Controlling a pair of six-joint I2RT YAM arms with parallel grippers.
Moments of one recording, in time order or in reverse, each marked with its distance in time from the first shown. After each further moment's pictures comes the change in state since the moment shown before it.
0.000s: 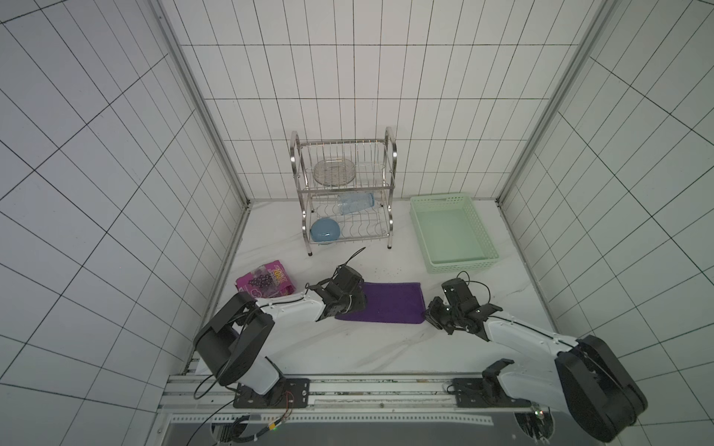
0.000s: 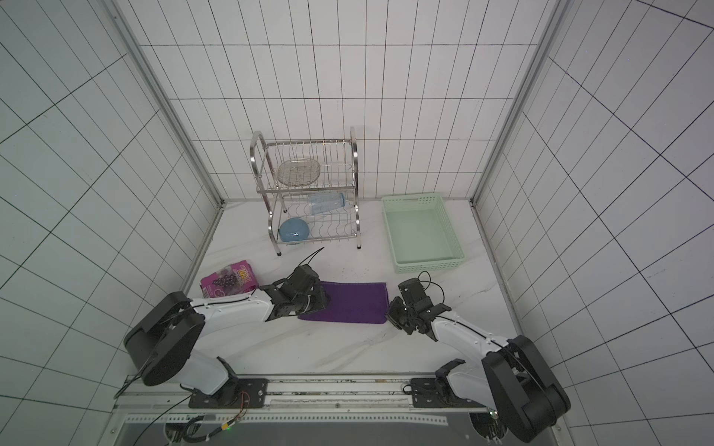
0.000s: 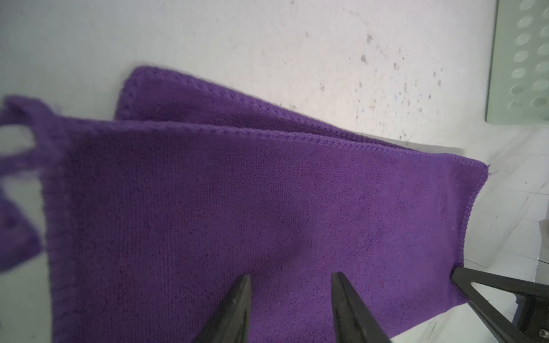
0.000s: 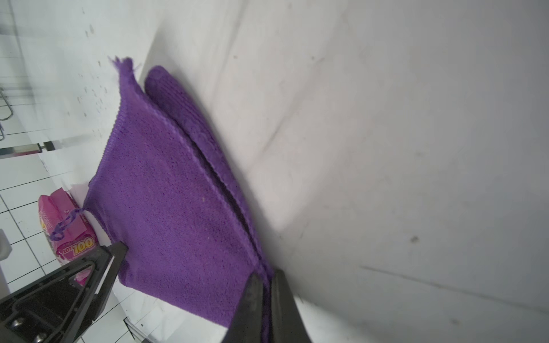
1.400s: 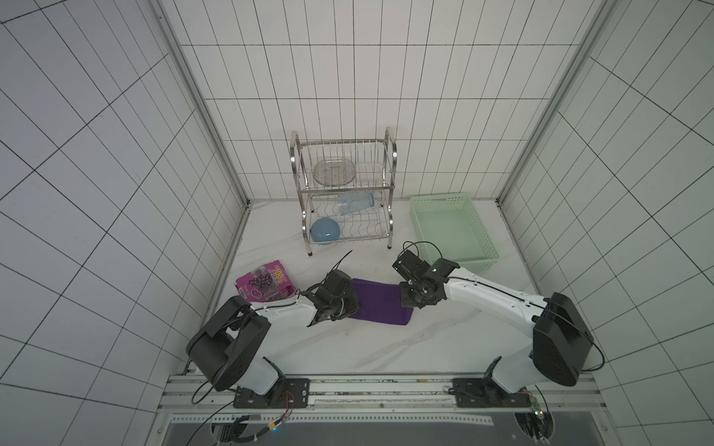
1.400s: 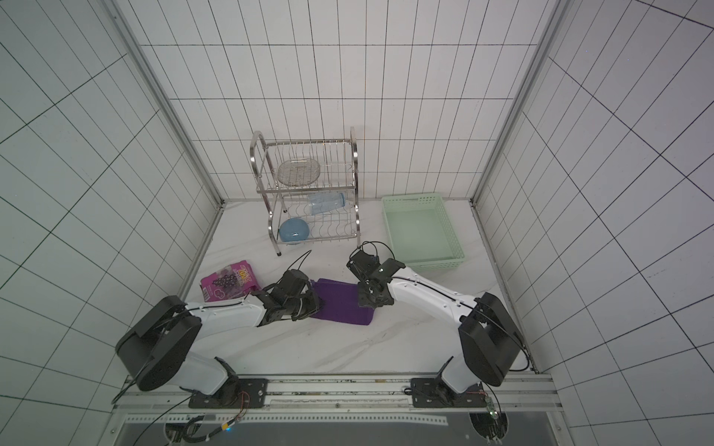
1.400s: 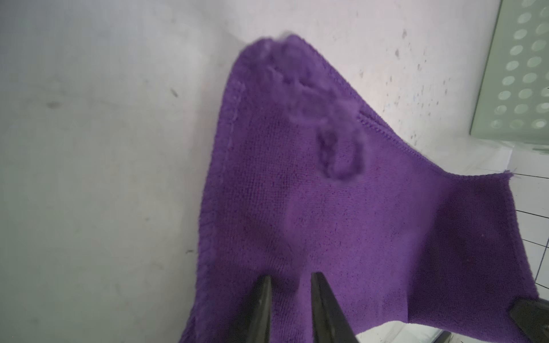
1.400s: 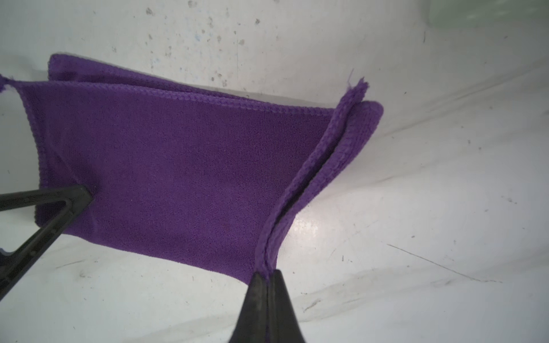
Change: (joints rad) left arm 0.066 -0.034 -0.117 0.126 0.127 -0.111; right arm 0.324 0.348 0.717 -0.686 0.374 -0.389
